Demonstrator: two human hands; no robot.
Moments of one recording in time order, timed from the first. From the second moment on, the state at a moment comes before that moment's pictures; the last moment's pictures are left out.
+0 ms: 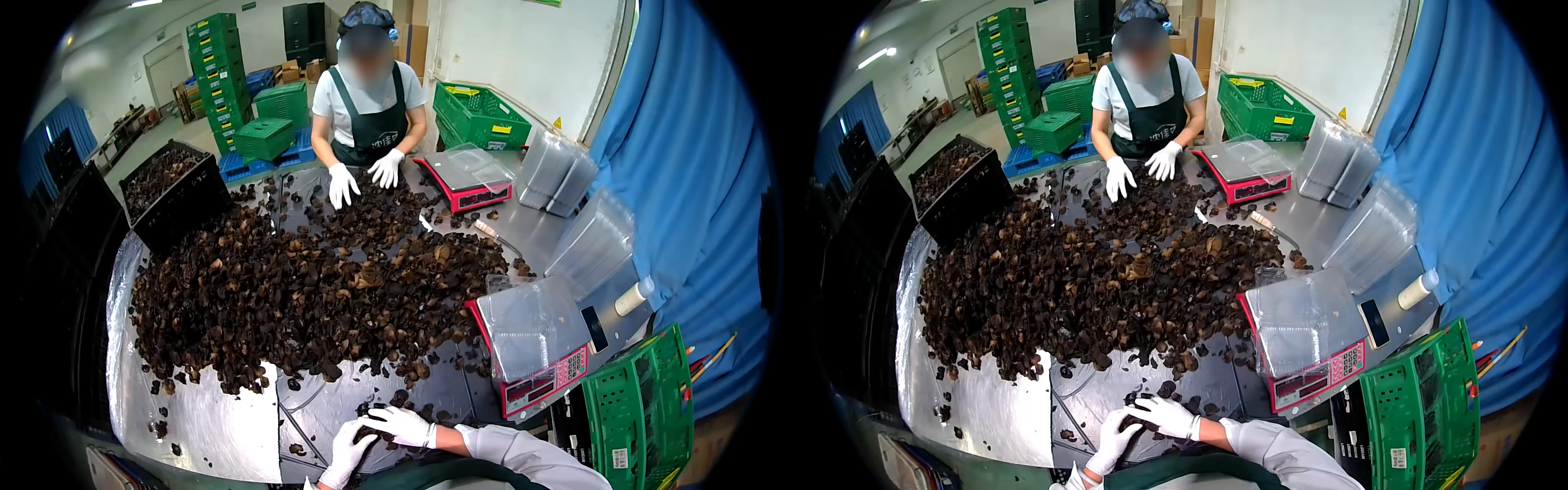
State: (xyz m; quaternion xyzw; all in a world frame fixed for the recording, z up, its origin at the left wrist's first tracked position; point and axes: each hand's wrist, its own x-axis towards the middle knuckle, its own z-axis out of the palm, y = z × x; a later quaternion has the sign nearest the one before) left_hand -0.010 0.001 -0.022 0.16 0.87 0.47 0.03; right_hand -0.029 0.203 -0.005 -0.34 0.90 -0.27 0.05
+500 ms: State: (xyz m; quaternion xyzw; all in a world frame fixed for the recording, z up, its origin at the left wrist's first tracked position) left_hand -0.073 0.033 0.030 -0.16 0.36 0.90 0.16; right_hand -0.059 0.229 0.046 0.09 0.34 -0.91 0.21
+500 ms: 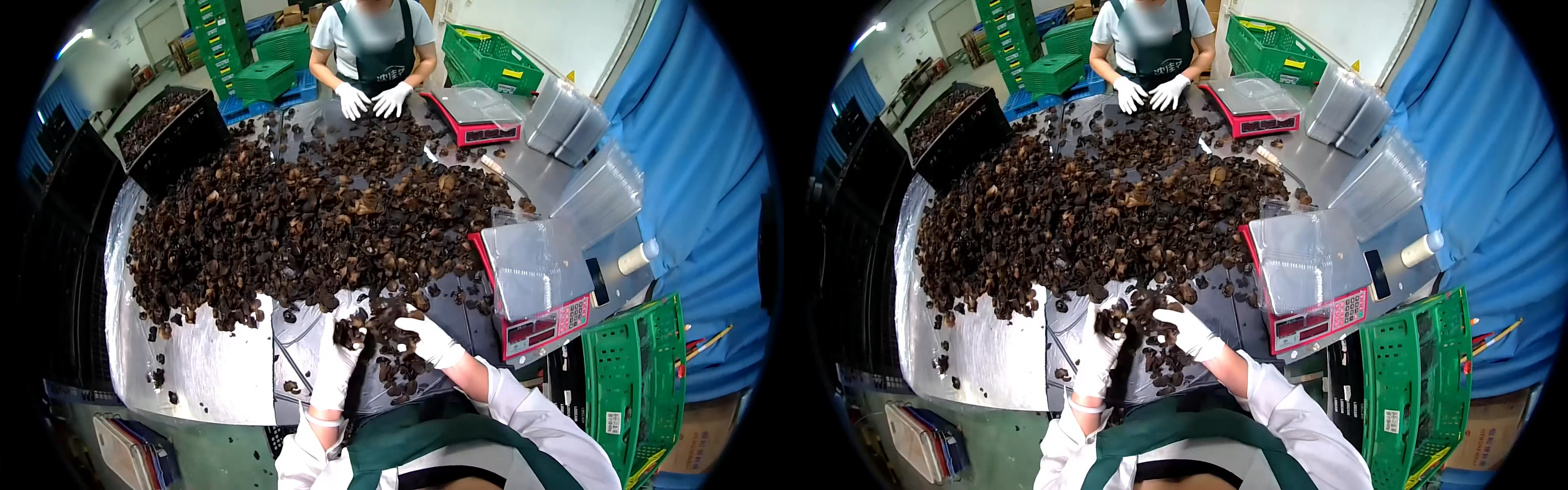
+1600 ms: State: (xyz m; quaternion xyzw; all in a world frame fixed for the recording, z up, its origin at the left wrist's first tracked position) left_hand -0.068 0.325 0.131 -0.04 0.38 0.90 0.21; right_hand -0.018 0.514 0.153 0.07 0.55 -0.83 -0.05
